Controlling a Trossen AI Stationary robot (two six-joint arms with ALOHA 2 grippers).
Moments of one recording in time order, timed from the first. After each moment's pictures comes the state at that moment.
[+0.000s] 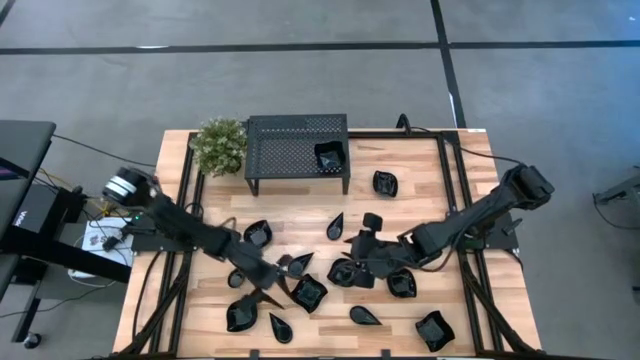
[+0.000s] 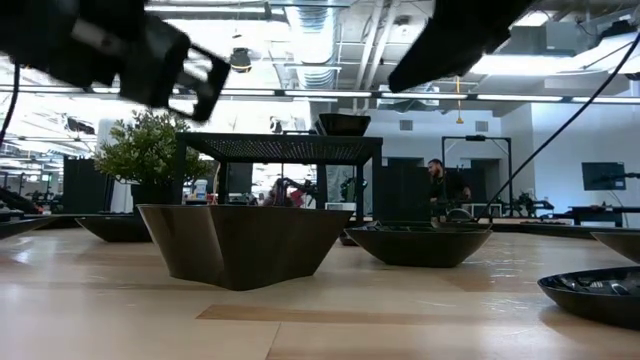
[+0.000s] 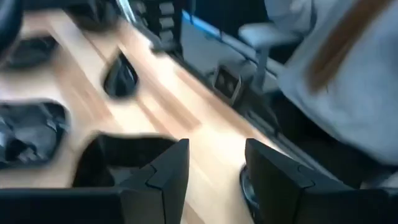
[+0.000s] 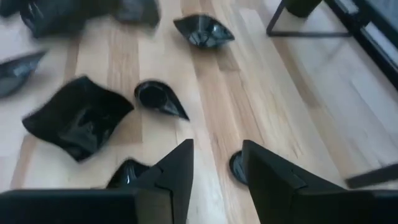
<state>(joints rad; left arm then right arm) -0.48 1.59 0.56 0.62 0.28 0.04 0.45 1.49 0.98 -0.25 0.57 0.32</state>
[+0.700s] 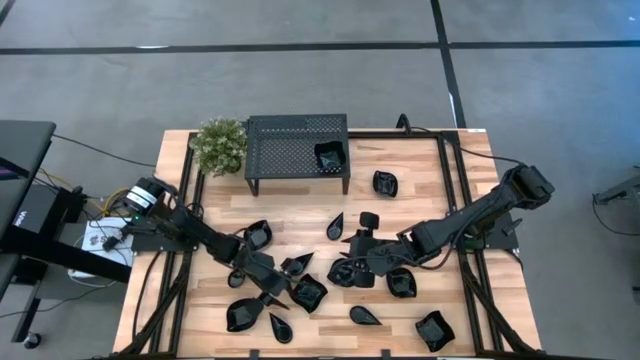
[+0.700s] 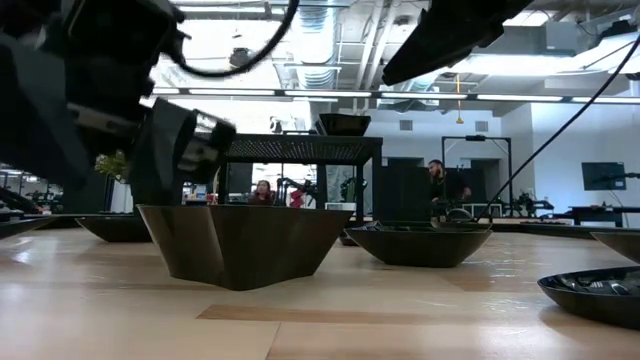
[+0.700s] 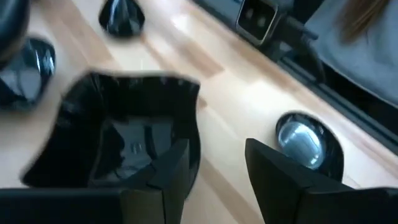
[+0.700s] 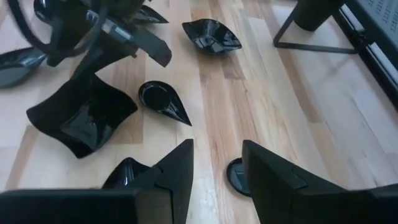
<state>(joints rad) -0.49 1.75 0.58 0.62 0.21 0.08 0.44 1.49 1.00 -0.25 0.54 0.22</state>
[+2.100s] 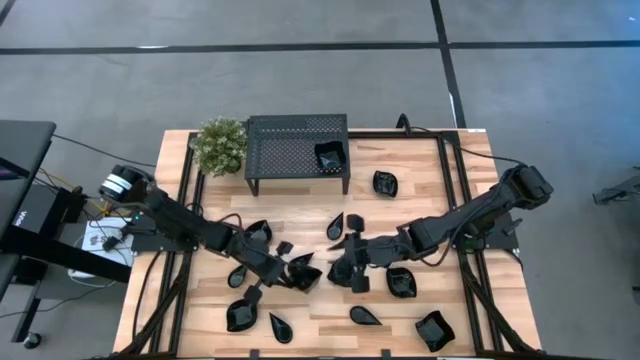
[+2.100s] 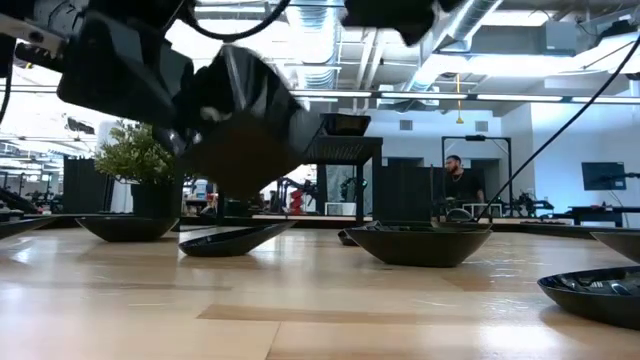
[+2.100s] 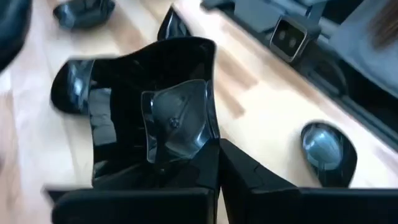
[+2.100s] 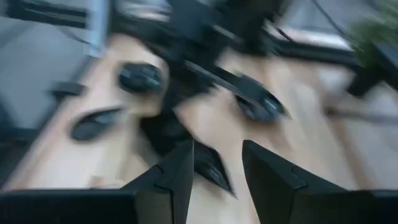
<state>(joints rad) -0.42 1.50 0.58 0.35 0.14 0.13 0.40 1.51 1.00 0.05 0.32 0.06</state>
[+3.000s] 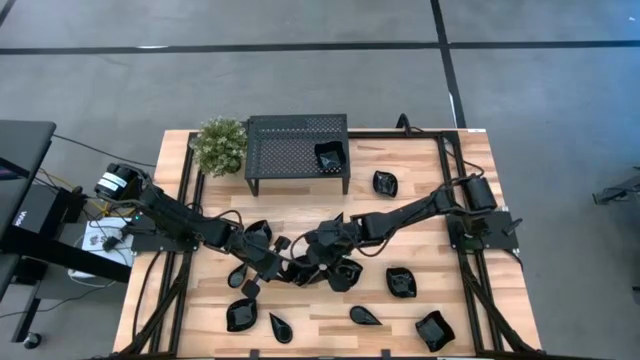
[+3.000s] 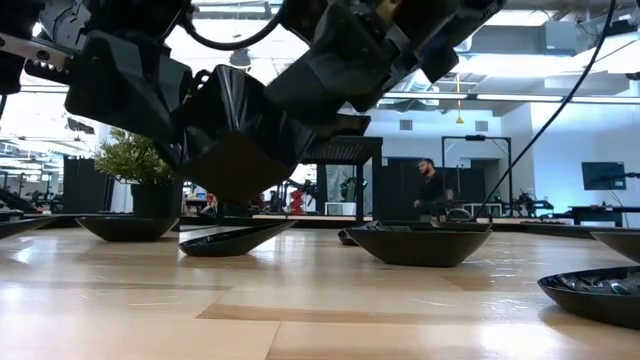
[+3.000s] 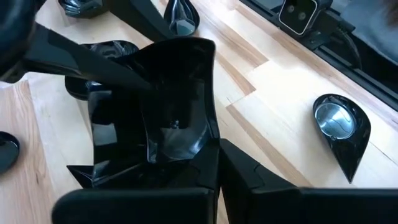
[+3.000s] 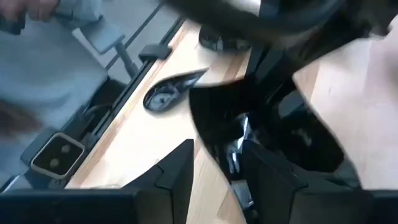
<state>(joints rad) -0.39 1.47 0.58 0.26 0.13 0.21 0.17 1.92 1.18 0.16 -0.44 0.08</state>
